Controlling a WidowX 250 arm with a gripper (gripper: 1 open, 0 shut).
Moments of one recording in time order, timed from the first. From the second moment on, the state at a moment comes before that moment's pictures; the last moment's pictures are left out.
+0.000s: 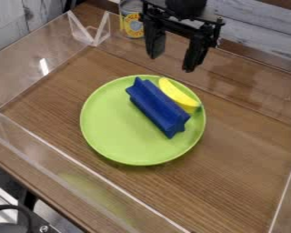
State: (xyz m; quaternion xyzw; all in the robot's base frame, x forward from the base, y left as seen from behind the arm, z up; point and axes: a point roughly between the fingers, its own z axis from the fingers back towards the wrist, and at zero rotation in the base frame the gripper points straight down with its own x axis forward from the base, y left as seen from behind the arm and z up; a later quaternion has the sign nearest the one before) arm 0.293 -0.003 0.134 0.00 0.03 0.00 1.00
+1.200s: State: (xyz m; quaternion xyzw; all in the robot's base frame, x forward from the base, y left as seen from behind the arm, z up) arm 0.275 -0.016 0.072 -0.05 -0.03 0.25 0.97
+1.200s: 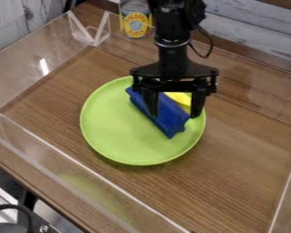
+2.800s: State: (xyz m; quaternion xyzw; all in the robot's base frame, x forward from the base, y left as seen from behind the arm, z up) arm 0.287 -0.016 0.062 -0.09 -0.06 0.36 0.93
